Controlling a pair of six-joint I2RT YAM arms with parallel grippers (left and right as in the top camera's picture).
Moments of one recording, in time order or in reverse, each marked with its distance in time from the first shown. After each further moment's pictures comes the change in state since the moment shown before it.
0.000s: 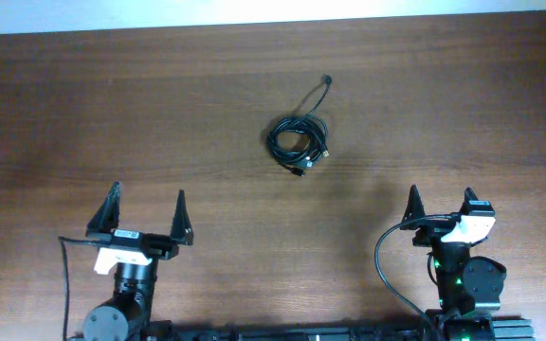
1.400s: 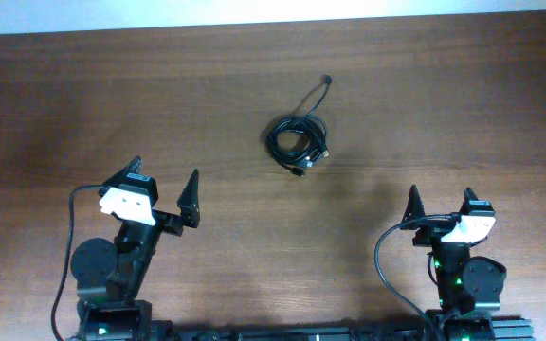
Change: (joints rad) left arm 0.000 0.406 0.252 -0.213 0.127 -0.001; right arm 0.000 0.000 0.000 0.000 0.000 -0.001
